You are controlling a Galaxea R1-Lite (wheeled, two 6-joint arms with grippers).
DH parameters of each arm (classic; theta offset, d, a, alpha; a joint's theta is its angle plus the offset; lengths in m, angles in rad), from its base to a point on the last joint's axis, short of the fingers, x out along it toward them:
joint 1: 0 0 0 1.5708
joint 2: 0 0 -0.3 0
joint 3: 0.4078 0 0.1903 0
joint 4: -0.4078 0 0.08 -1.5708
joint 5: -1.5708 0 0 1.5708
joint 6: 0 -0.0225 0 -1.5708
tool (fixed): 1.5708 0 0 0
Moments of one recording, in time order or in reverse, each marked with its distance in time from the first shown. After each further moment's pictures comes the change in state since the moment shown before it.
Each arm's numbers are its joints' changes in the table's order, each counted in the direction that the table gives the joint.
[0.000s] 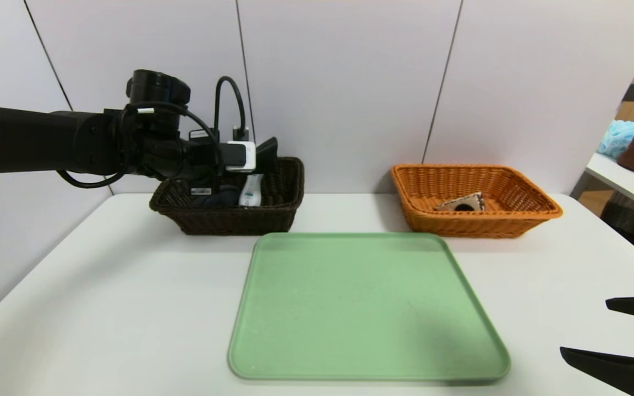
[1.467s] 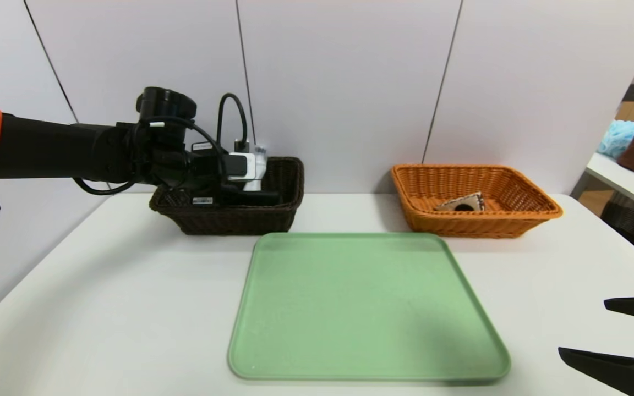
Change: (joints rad) left arm 0.019 -0.051 -0.007 0.004 0.007 0.010; right arm 0.001 -0.005 -0.002 0.003 0.000 0.001
